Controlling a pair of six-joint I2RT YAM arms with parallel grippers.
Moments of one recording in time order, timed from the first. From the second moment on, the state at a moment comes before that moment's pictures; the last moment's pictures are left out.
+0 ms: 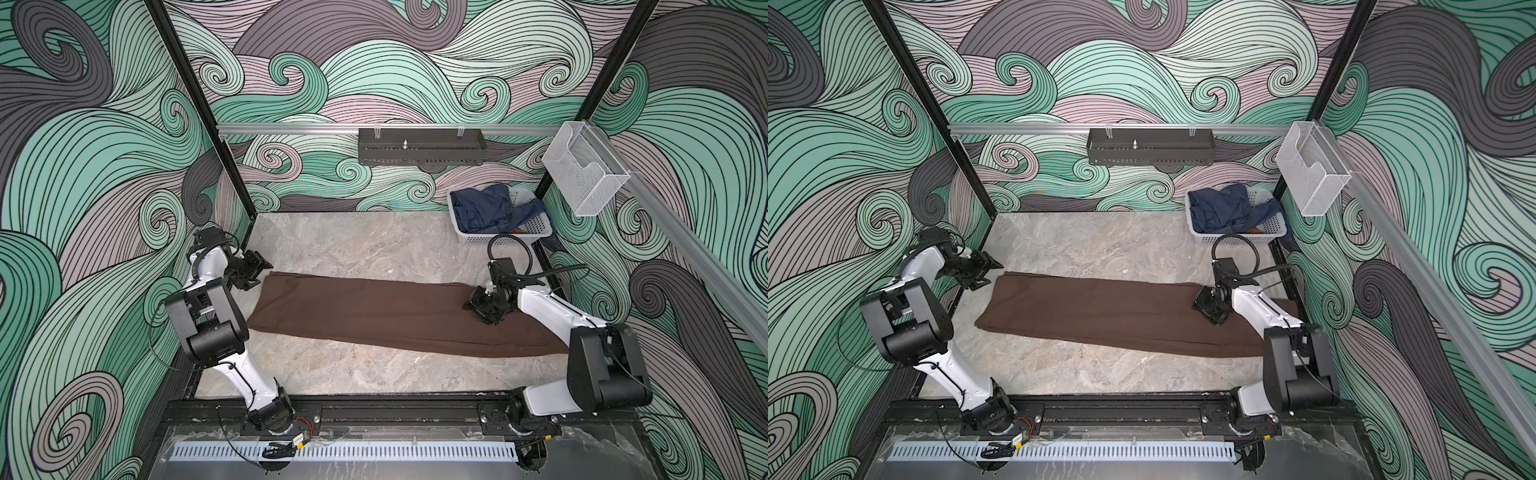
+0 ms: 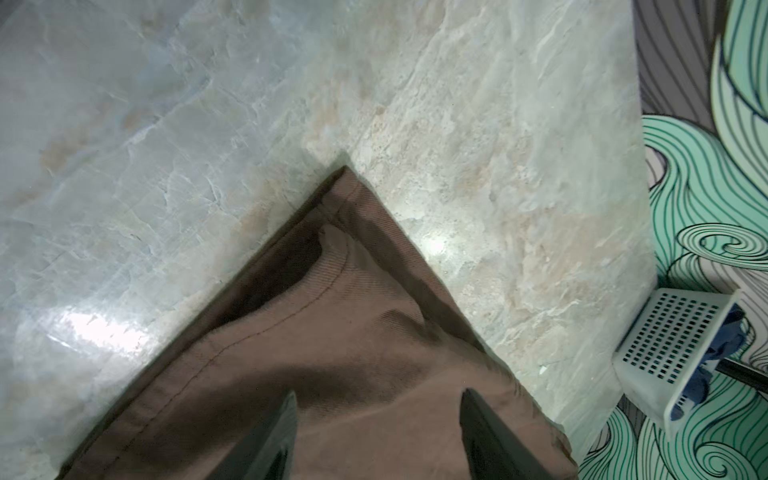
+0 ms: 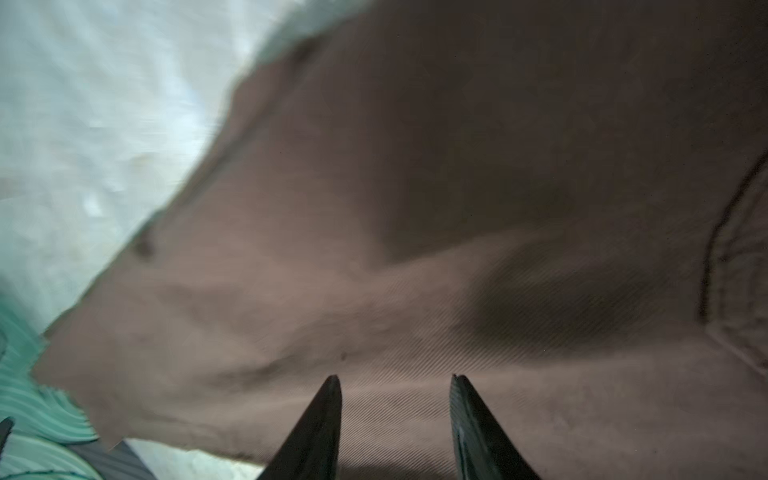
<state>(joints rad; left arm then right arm) 0.49 1.83 1.42 -0.90 0.44 -0.34 0.12 1.50 0.82 -0.63 -0.27 0.72</state>
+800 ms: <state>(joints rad) 0.46 2.14 1.67 -1.02 0.33 -0.21 0.04 1.64 0.87 -0.67 -0.33 0.77</state>
